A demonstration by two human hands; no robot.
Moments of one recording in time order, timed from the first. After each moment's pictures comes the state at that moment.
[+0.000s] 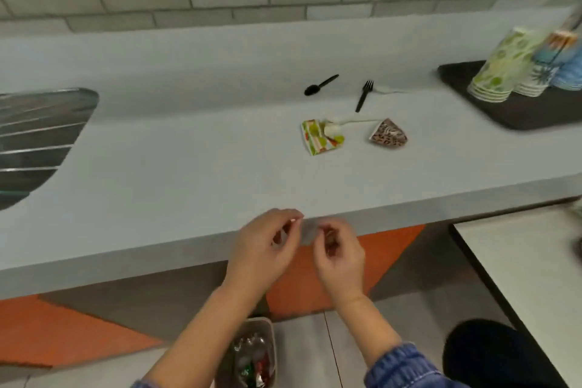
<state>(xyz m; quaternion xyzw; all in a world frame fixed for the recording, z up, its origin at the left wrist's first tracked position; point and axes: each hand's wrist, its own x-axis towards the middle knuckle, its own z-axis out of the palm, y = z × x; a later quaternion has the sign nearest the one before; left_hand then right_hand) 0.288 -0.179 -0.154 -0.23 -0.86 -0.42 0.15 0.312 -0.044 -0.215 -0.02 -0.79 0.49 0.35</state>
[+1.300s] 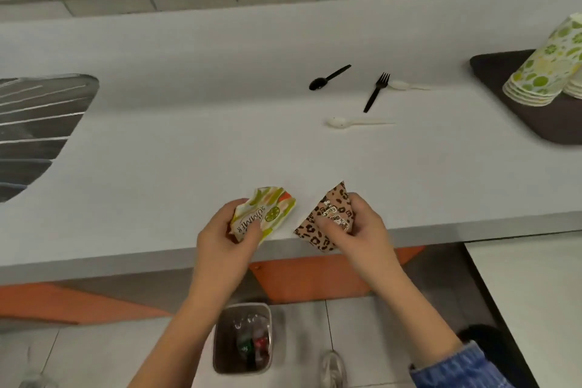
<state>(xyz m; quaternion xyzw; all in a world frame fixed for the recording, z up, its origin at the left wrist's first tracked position) 0.269 -0.162 -0.121 0.04 -0.83 -0.56 0.05 0.279 0.031 -0.125 -0.04 -0.73 0.68 0.01</state>
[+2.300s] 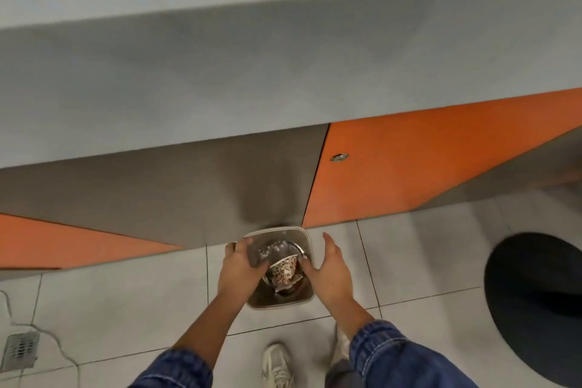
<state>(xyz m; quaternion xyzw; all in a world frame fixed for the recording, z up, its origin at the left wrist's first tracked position) 0.319 -0.331 -0.541 0.15 -0.90 -0.32 -0.27 0.360 -0.164 -0.563 -0.27 -0.86 0.37 -0.21</state>
